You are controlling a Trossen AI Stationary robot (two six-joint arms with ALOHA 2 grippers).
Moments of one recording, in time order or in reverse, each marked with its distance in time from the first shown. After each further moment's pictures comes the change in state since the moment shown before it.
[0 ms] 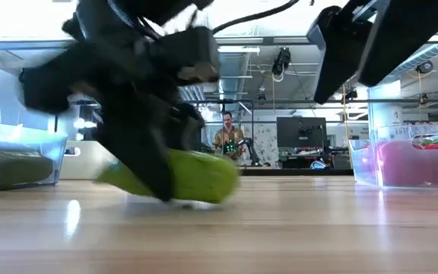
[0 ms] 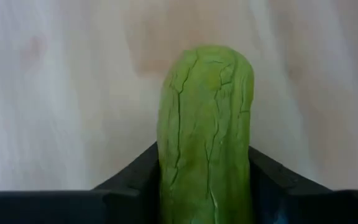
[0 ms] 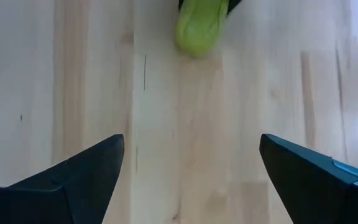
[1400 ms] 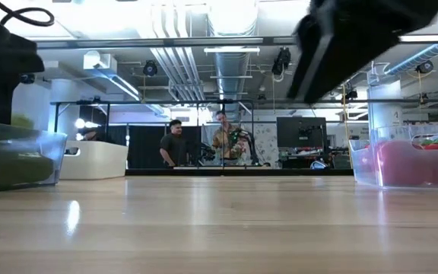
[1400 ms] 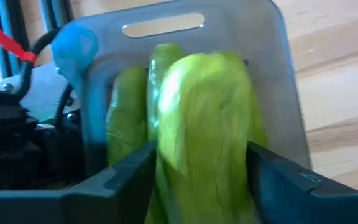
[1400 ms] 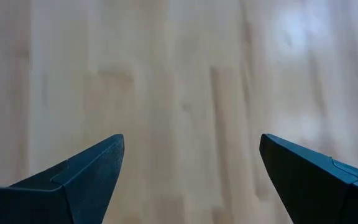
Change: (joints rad) left arm -0.318 -0.720 -0.397 -1.031 -0.361 -1.869; right arm -0.060 -0.033 -0.028 -0.060 0.197 -0.056
